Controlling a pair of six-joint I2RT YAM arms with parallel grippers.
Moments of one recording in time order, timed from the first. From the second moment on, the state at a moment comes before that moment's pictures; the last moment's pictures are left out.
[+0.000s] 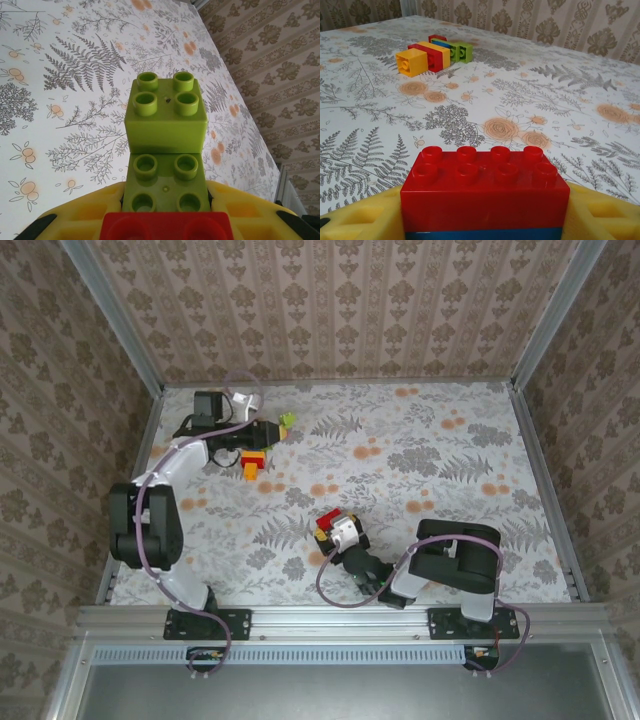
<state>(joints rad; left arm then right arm) -0.15 1.70 1.22 -0.28 0.93 -0.19 1.20 1.87 0.41 1.19 0.79 0.11</state>
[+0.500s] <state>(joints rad) -0.17 1.71 1.22 -0.28 0.91 -0.19 1.22 1.89 0.39 1.23 0.84 0.19</state>
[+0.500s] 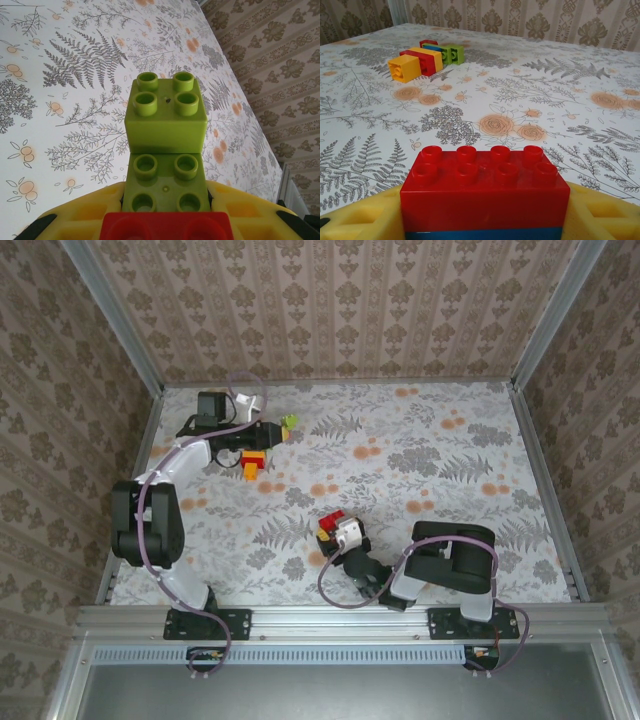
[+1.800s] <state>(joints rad) -0.21 1.69 1.22 -0.28 0.89 -0.19 1.31 1.92 0.33 1.21 0.95 0.26</state>
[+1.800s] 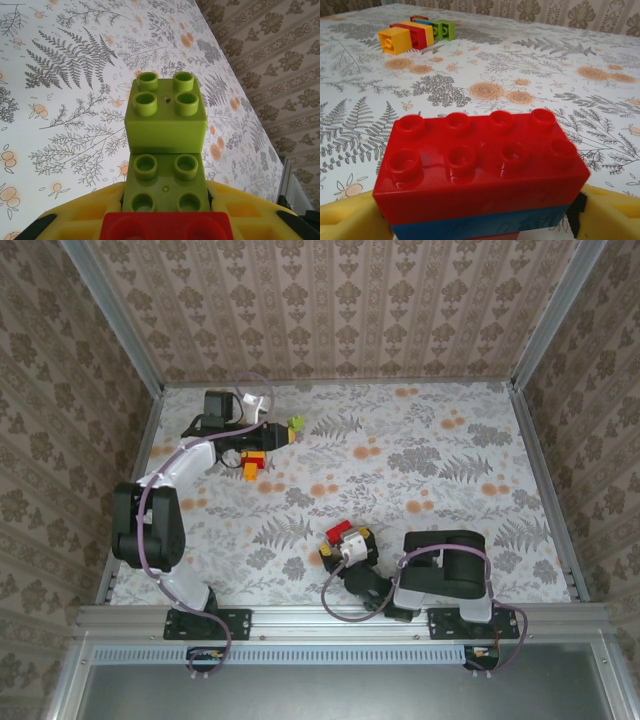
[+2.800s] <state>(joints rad) -0.61 1.37 1.00 -0.28 0.48 -0.14 1.36 0.40 0.28 0.13 1.09 0.13</state>
